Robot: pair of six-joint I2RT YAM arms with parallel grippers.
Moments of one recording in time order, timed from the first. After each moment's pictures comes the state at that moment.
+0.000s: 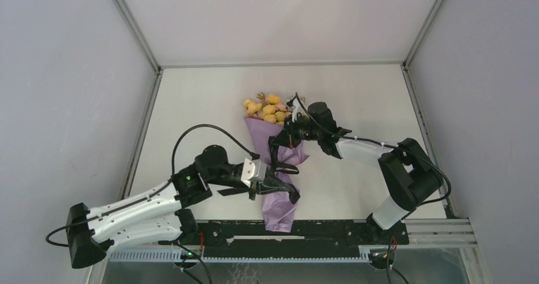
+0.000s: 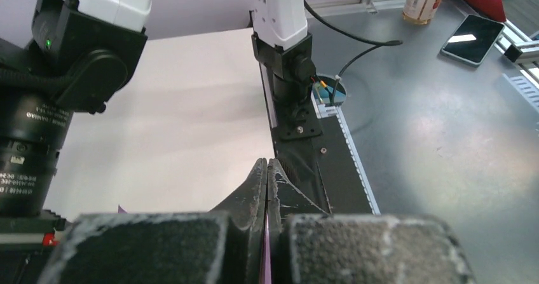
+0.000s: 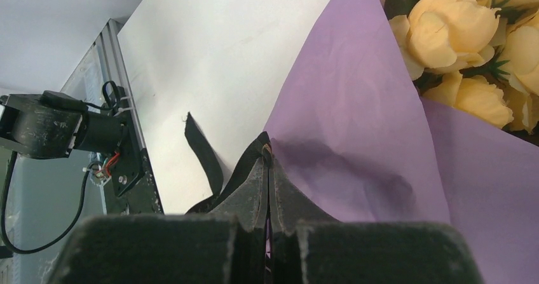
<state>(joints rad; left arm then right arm) -1.04 0.85 0.66 0.12 0.65 0.09 0.59 1.61 0.85 0.30 -0.64 0.35</state>
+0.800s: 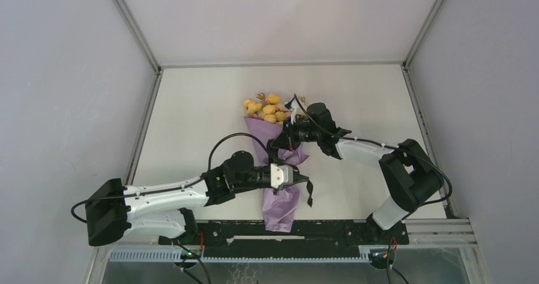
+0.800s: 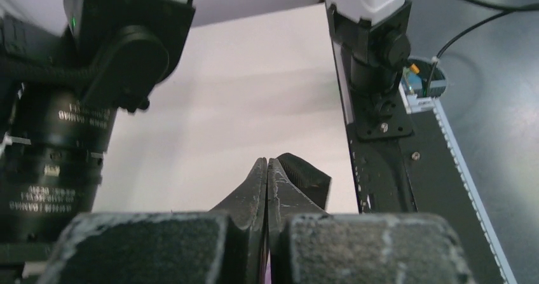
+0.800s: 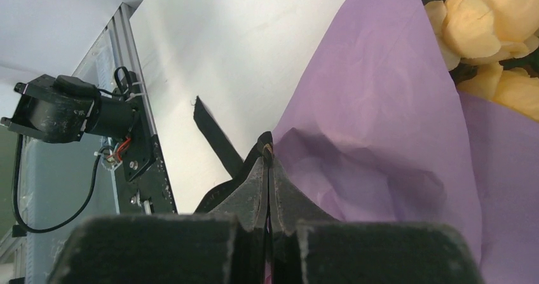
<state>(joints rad) -1.14 1.14 0.60 0.45 0.39 0.24 0.61 1.60 0.85 0.27 -0.67 0.34</state>
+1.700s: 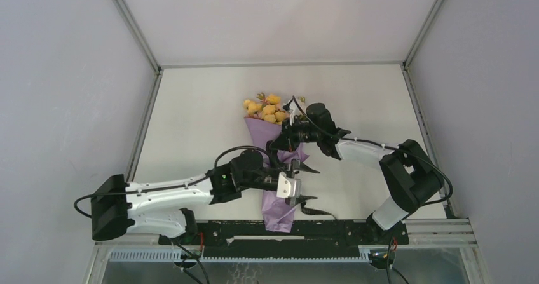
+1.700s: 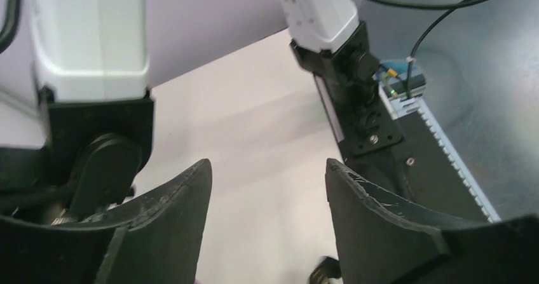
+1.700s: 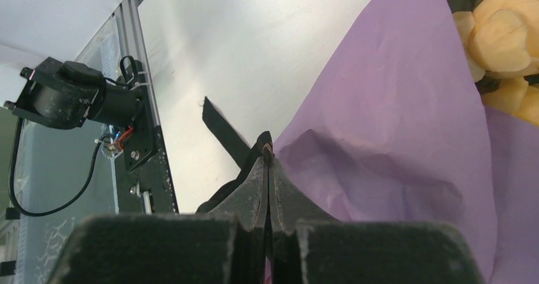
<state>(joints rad) -1.22 1.23 0.74 0.43 0.49 0.39 0.61 1.60 0.85 0.28 -0.71 0.31</state>
